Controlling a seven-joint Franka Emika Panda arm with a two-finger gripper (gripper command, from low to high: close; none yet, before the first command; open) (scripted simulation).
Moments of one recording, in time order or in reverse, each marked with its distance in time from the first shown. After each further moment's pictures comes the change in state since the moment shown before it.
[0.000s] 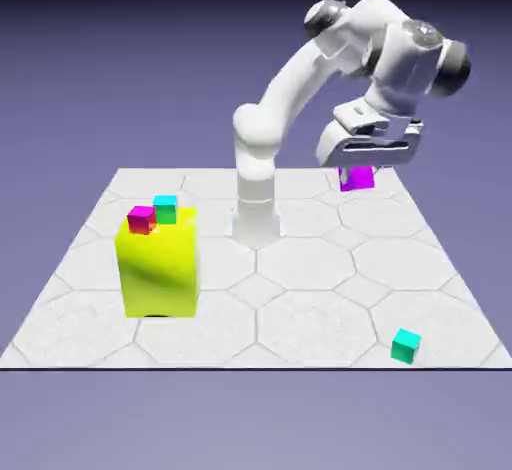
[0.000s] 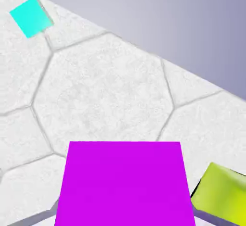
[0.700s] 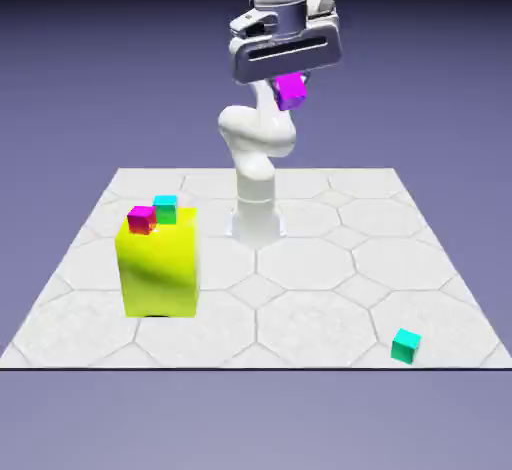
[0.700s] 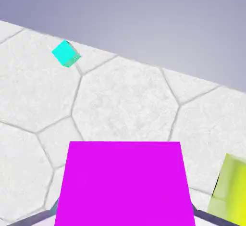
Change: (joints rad) arm 0.560 0.289 -0.761 -0.040 -0.089 -0.066 0.046
